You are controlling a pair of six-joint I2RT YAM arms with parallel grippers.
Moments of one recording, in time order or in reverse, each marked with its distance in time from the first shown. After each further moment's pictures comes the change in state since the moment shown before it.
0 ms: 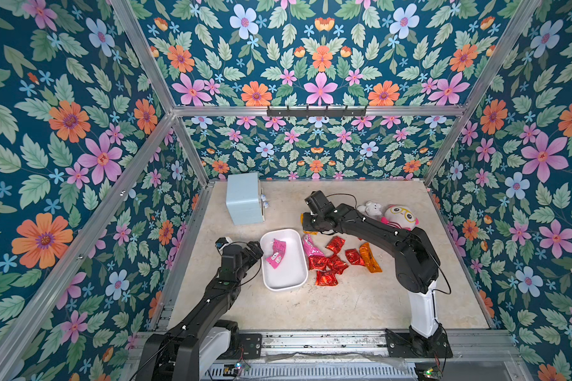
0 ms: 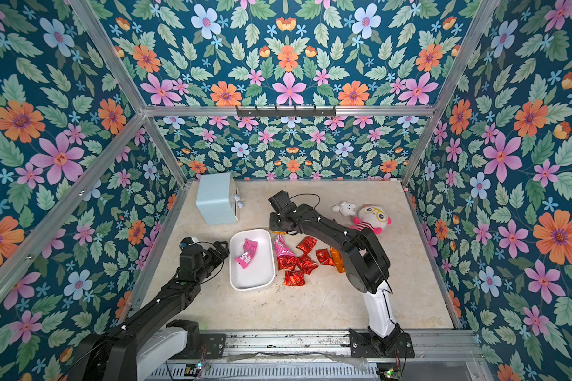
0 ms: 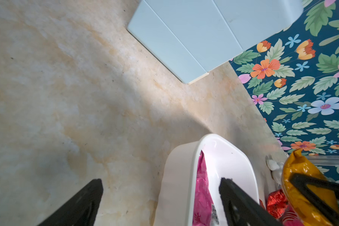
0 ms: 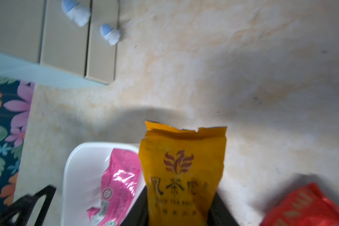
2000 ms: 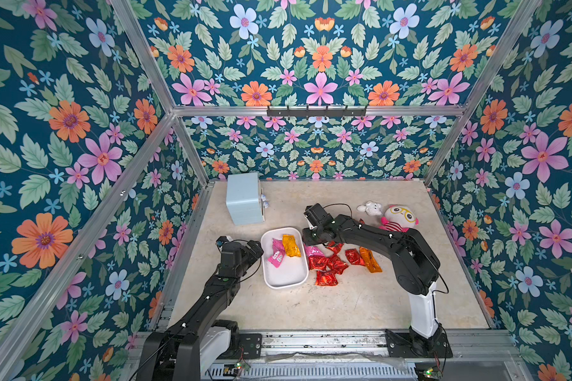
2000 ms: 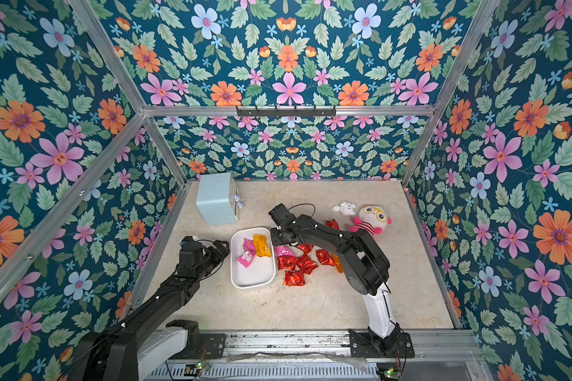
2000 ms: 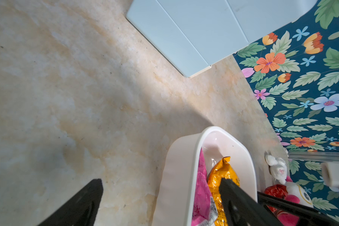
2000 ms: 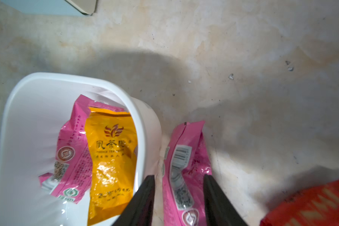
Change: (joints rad) left arm 0.014 0.011 0.041 -0.064 0.053 -0.007; right arm -0.008 -0.003 -0.155 0.044 -0.011 -0.156
